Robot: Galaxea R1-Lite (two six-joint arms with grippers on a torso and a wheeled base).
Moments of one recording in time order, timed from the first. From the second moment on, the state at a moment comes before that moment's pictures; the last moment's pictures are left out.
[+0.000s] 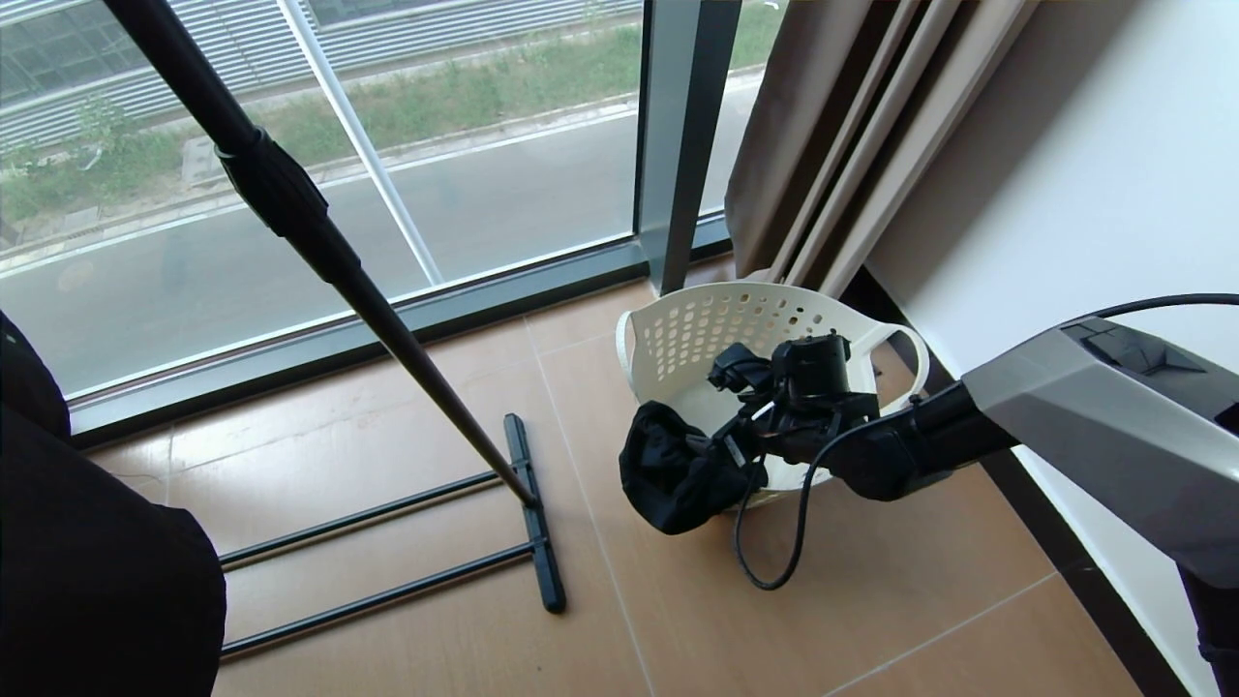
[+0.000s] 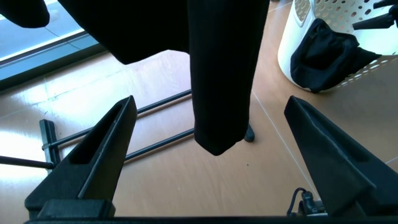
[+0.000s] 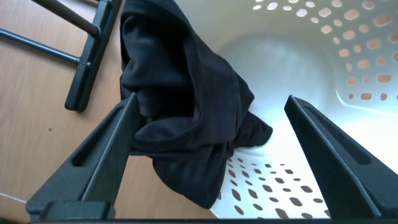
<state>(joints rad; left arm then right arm) 0.00 0.00 -0.01 0.03 -0.04 0.08 0.39 2.34 -1.34 -0.47 0.05 -0.30</state>
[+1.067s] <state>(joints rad) 0.00 0.00 -0.01 0.03 -0.04 0.08 0.38 2.48 -1.57 -0.31 -0.01 -0.32</state>
